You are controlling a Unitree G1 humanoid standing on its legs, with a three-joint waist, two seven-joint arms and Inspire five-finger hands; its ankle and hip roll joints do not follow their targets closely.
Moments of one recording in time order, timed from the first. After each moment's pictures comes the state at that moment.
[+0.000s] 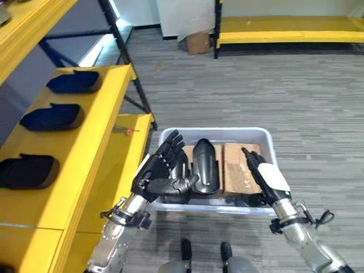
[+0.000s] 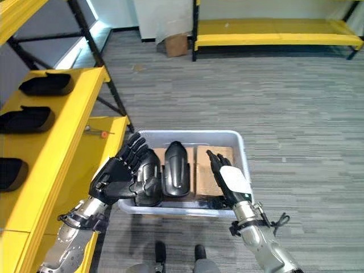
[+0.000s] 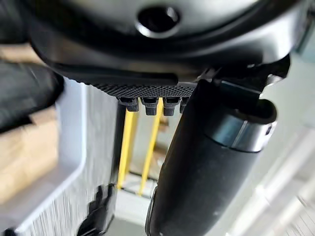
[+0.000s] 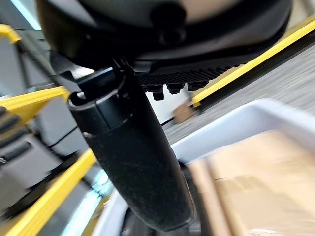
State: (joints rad) left arm 0.10 0.50 -0.24 -0.07 -0.70 -0.30 -0.28; right arm -0.01 -0.64 0.37 0.04 -0.51 -0.15 -0.32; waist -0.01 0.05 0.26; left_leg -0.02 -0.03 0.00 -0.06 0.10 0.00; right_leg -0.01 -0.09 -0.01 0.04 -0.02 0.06
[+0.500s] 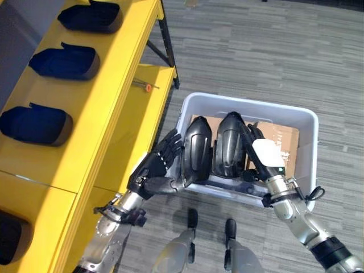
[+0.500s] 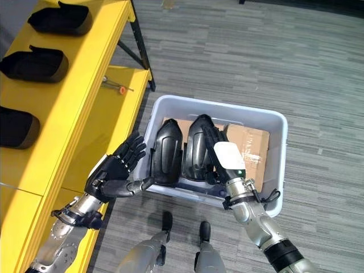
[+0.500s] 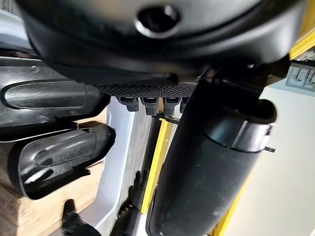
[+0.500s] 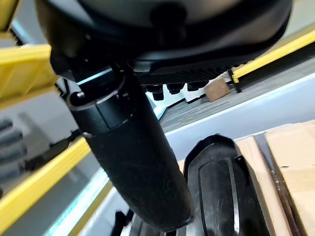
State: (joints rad) left arm 0.04 0.54 -0.24 -0.07 -0.70 -0.31 -0.29; right arm -0.21 -0.63 0.41 0.18 -0.60 -0.12 -0.44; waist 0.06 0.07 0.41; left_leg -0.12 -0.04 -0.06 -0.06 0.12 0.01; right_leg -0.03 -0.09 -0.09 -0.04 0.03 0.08
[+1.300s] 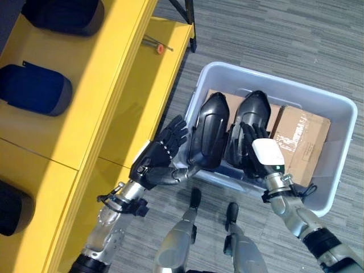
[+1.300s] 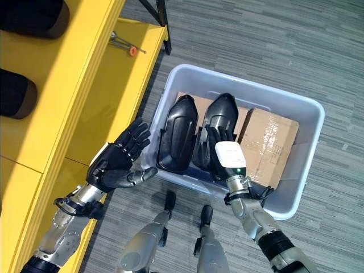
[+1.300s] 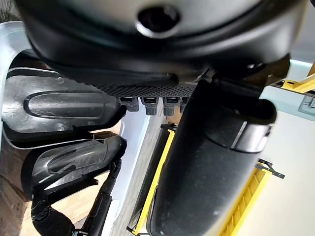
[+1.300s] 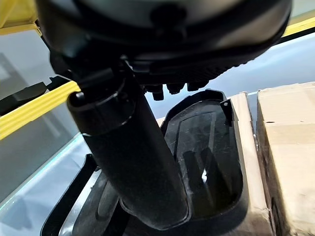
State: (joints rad) left arm -0.02 0.54 -0.24 -0.07 -0.75 -0.29 -0.33; right arm -0.30 -0.60 0.44 0.33 -0.67 -0.05 -0.49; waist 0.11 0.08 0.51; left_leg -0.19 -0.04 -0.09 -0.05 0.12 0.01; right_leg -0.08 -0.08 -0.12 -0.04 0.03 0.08
